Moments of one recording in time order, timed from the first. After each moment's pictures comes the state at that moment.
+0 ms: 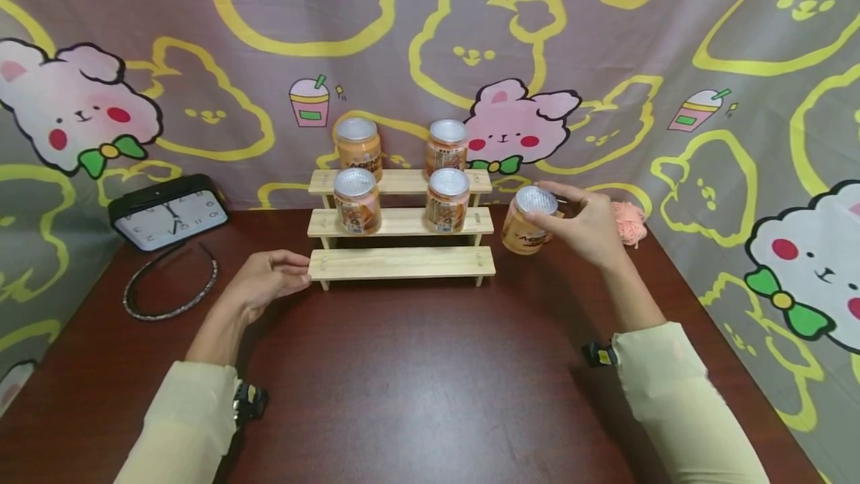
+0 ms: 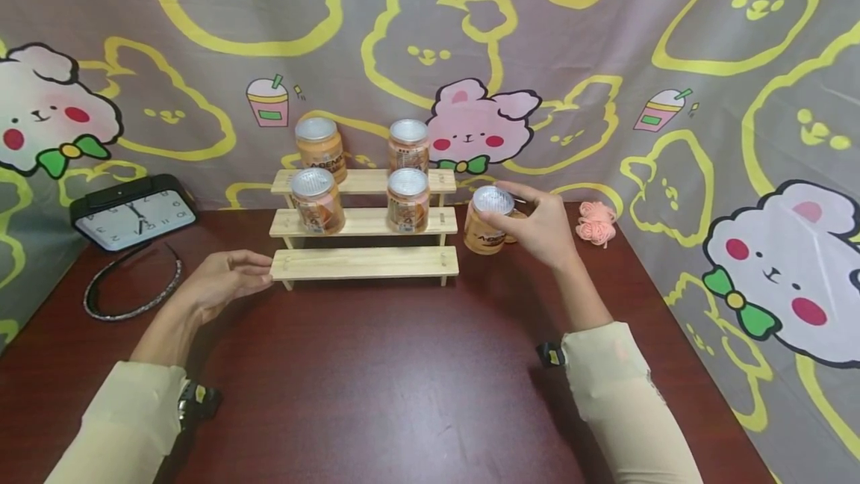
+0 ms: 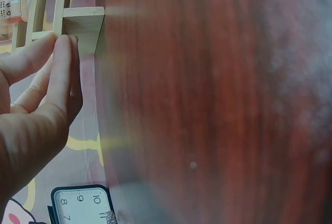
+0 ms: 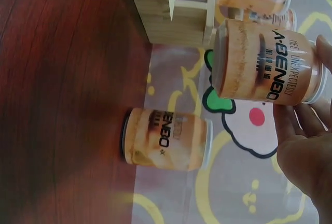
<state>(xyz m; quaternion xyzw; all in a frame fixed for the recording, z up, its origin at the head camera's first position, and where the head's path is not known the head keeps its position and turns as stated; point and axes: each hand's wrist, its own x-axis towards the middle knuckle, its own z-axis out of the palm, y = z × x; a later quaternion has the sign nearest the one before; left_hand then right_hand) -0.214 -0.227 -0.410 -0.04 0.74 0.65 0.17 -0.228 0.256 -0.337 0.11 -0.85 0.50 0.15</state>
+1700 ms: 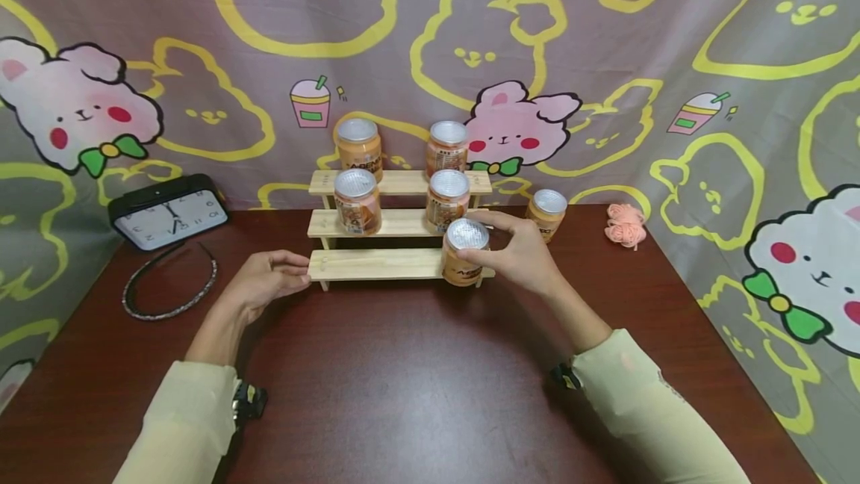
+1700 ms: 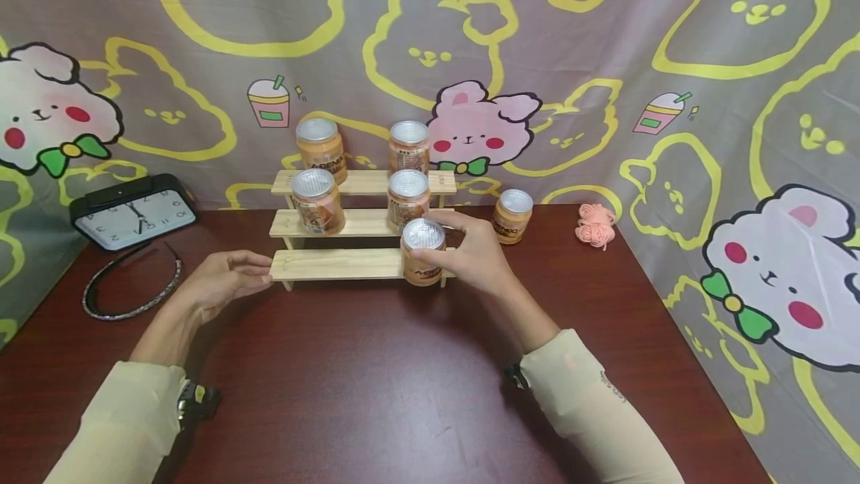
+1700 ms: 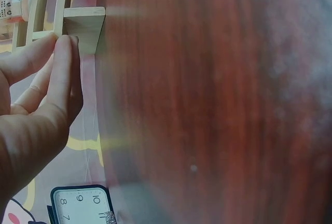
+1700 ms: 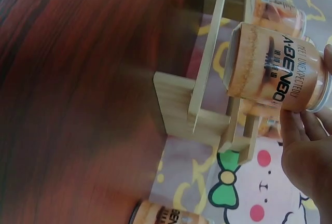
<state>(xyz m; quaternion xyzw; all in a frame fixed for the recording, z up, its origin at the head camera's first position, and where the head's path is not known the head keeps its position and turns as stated) -0.211 -0.226 -0.407 -0.03 0.74 0.65 0.17 -0.215 0.177 -0.361 0.21 -0.83 0.52 0.08</state>
